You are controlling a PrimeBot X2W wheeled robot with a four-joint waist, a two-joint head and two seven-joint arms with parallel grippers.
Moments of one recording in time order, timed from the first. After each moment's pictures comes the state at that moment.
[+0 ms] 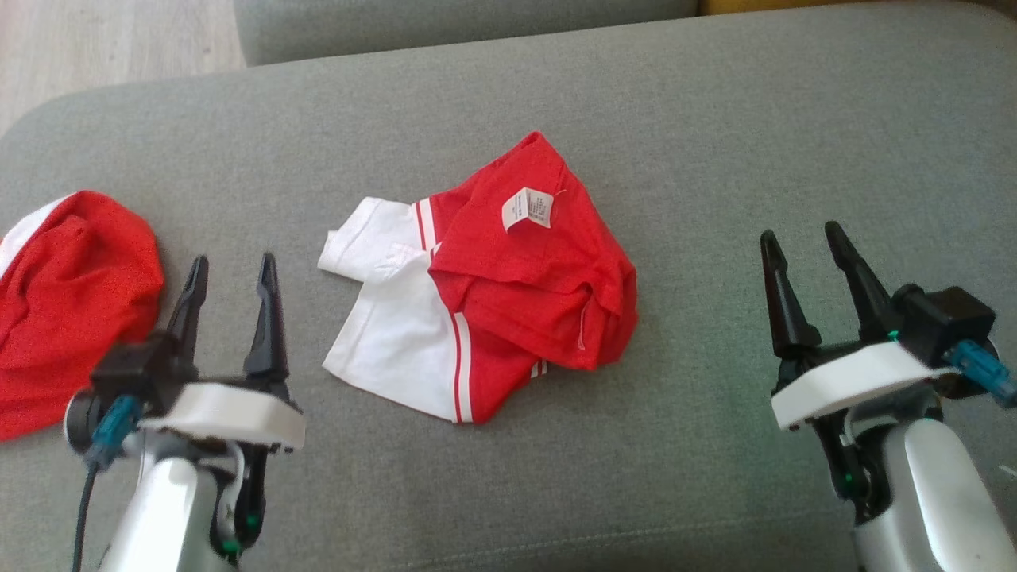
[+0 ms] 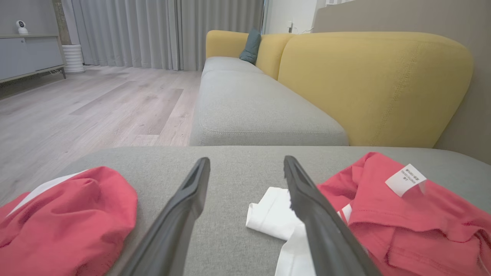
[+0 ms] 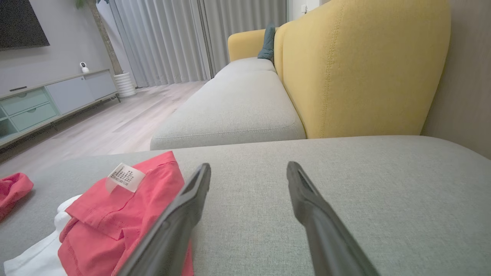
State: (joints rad) left arm -0.16 0.19 -0.20 0.18 -0.31 0.10 -0.25; right arm -0.16 -0.09 0.06 0.12 0.20 0.13 0.00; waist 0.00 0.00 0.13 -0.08
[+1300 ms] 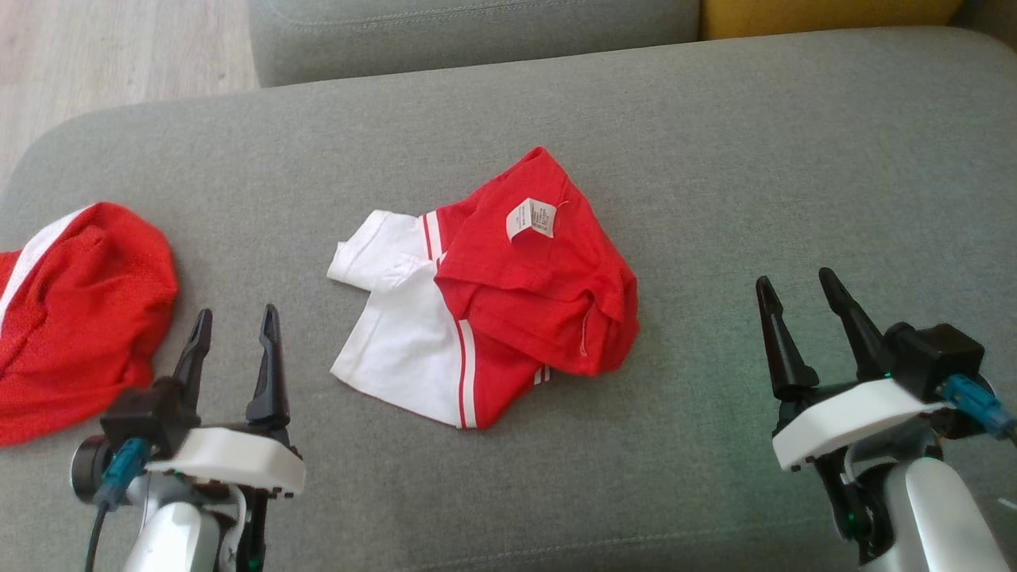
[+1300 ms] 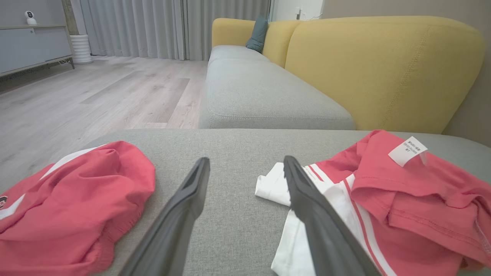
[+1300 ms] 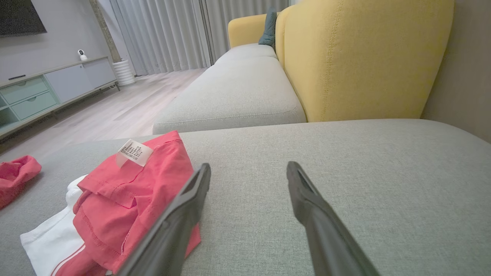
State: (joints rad) left arm -0.06 0.18 -0.18 0.18 -0.29 0.09 -0.25; right arm -0.07 -0.09 0.07 0.08 0.20 0.13 0.04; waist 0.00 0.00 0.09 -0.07
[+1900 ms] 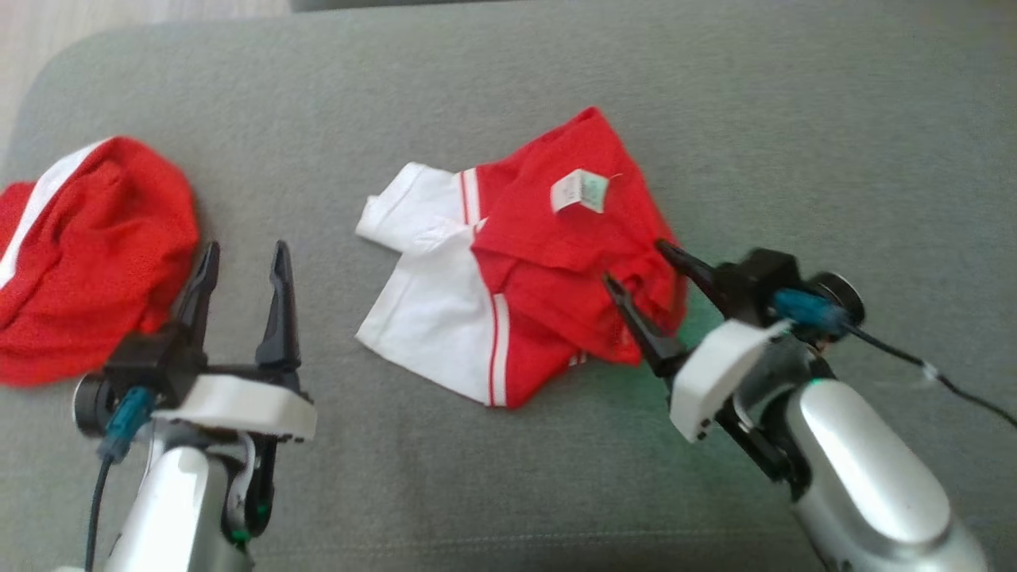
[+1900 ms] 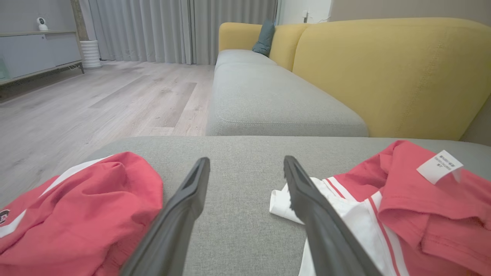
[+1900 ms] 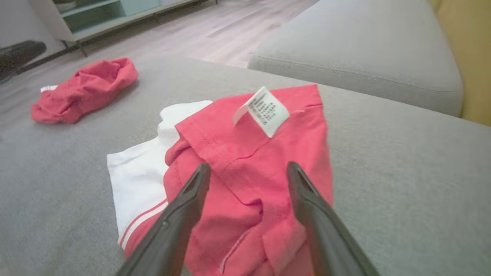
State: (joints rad) left arm -0.17 0.17 -0.19 0.16 -0.25 0.08 -0.25; right arm -0.33 -0.21 0.47 0.16 0.27 0.13 0.23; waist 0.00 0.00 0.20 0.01
